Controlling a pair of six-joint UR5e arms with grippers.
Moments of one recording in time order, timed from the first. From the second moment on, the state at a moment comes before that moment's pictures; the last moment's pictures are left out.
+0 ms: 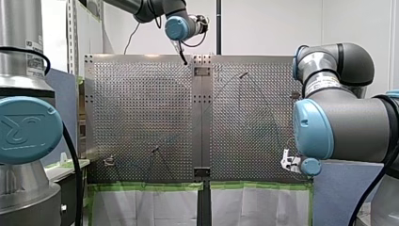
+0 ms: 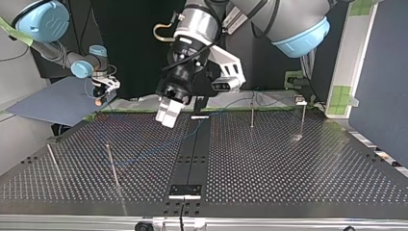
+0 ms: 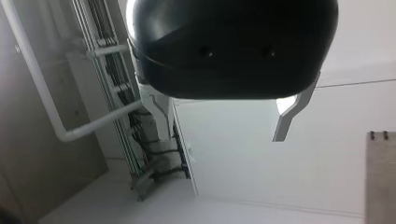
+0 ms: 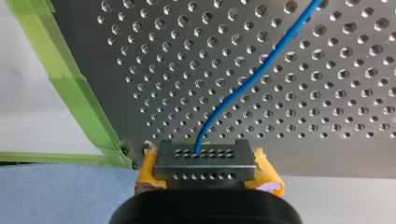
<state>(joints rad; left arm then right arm) -0.72 -1.55 -1.62 -2.64 -1.88 -1.77 1.56 -0.51 1.50 -0.76 1.44 1.68</state>
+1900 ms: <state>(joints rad) -0.70 -1.66 -2.12 -2.50 -1.89 -1.82 1.58 -0.51 1.49 -0.74 1.44 1.68</state>
